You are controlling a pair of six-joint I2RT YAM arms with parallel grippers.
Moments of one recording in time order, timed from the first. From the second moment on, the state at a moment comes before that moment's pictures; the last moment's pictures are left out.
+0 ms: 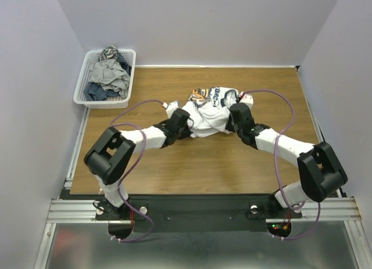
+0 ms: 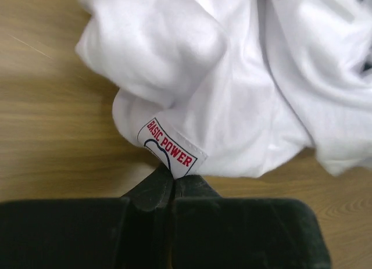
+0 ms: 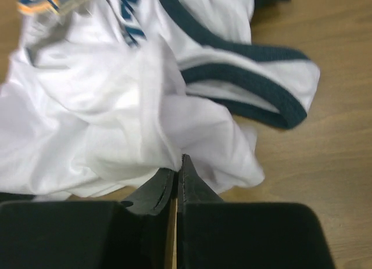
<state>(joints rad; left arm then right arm) -0.72 1.74 0.92 0.08 -0.22 -0.92 0.53 1.46 0.79 0.02 0.39 0.54</state>
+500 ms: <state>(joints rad) -0.56 1.21 1.03 -0.18 -0.32 -0.73 0.53 1.17 1.14 -0.26 0.47 0.51</state>
